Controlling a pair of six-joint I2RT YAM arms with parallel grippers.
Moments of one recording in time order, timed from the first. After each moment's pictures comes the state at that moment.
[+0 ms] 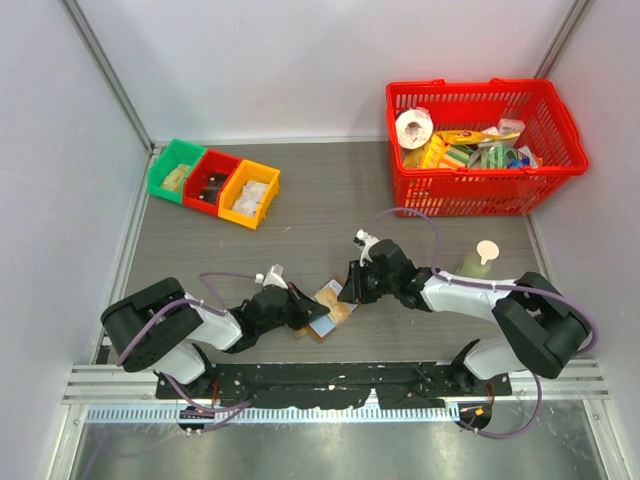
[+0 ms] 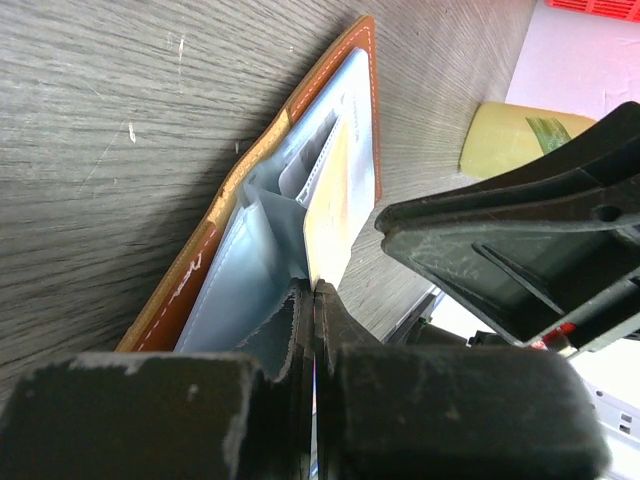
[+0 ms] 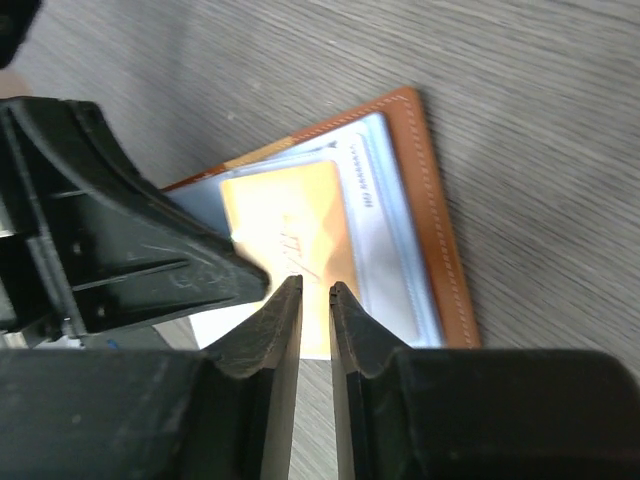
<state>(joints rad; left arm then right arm) -0.93 1.50 0.21 0.78 -0.04 -1.43 0.73 1.41 0.56 0.11 -0.27 0.60</state>
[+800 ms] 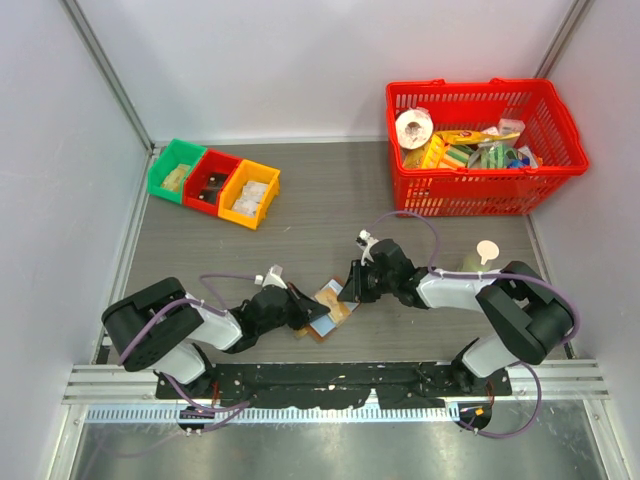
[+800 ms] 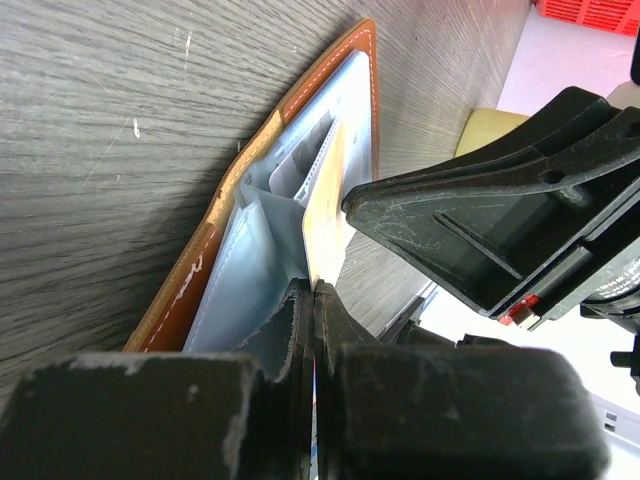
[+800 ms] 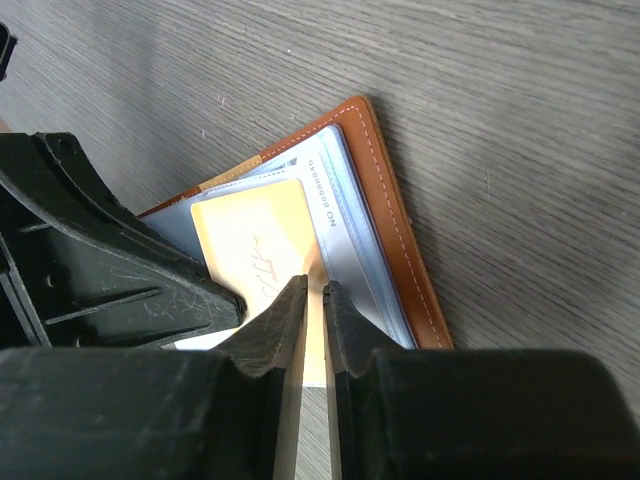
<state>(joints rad) -0.93 1.51 0.21 0.80 -0.03 -1.47 0.69 1.51 0.54 0.20 -0.34 0.66</state>
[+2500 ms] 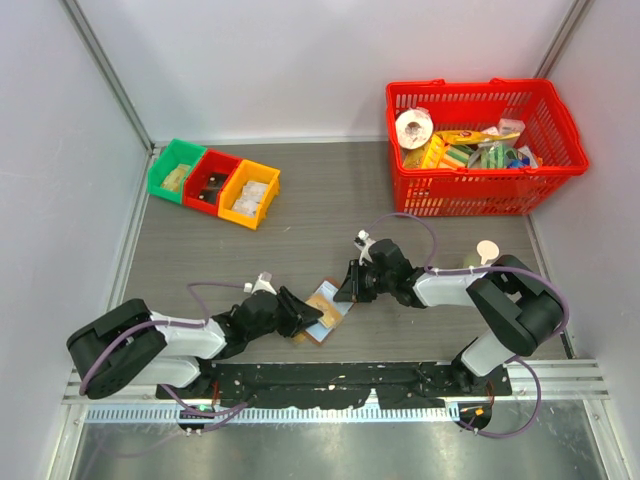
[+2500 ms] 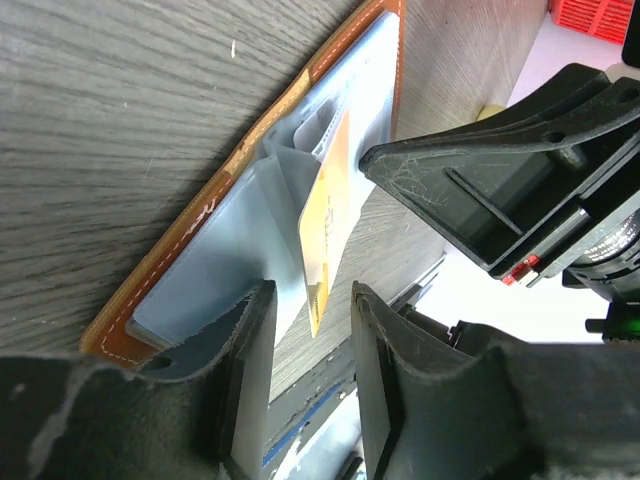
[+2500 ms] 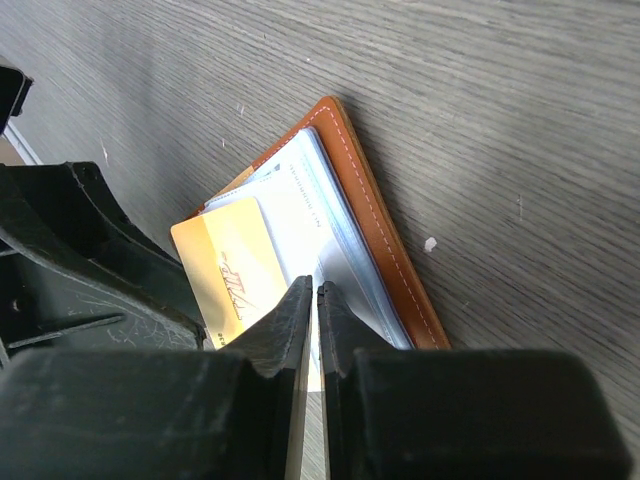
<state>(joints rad) -0.93 1.27 0.15 0.57 -0.03 -1.54 0.68 1.57 0.54 0.28 -0.39 0.71</state>
